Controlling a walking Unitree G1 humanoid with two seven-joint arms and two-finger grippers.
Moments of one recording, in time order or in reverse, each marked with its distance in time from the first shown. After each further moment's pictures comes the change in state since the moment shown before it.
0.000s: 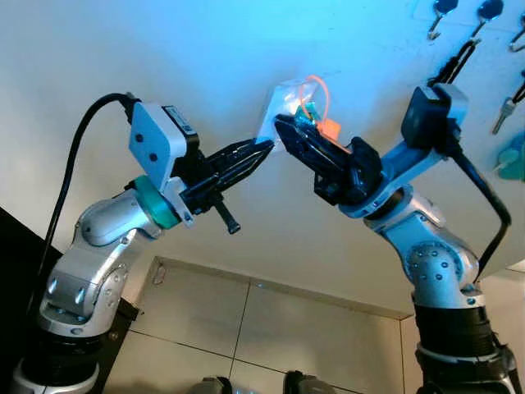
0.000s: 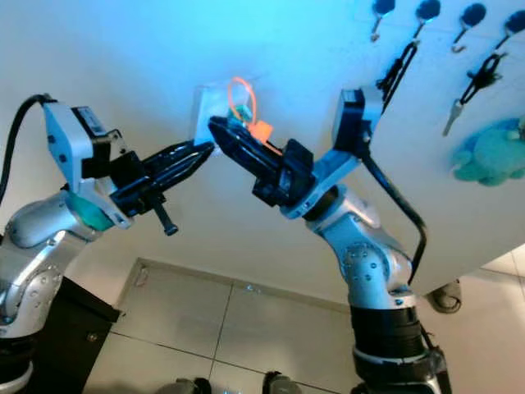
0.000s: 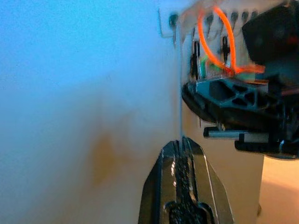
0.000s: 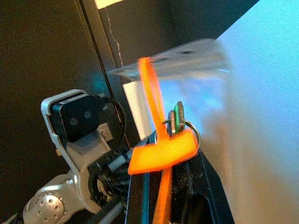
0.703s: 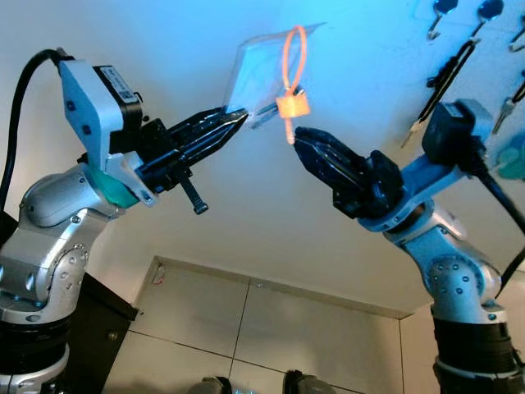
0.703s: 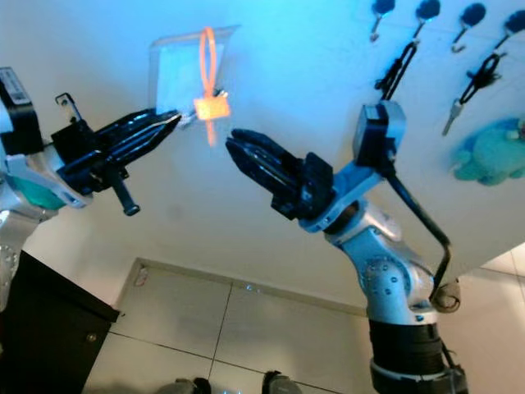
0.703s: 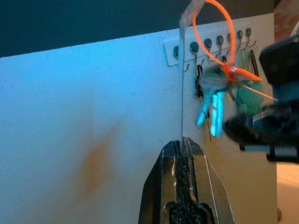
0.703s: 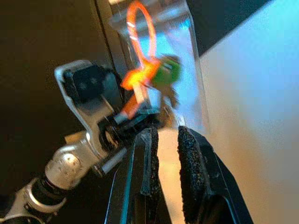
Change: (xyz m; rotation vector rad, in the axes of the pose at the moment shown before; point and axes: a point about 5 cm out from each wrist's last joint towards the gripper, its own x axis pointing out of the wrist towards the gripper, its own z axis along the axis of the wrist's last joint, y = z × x) left arm -0.011 0.018 0.030 0.104 -0.042 -0.022; right arm -0.020 0.009 0.009 -0.037 0.021 0.047
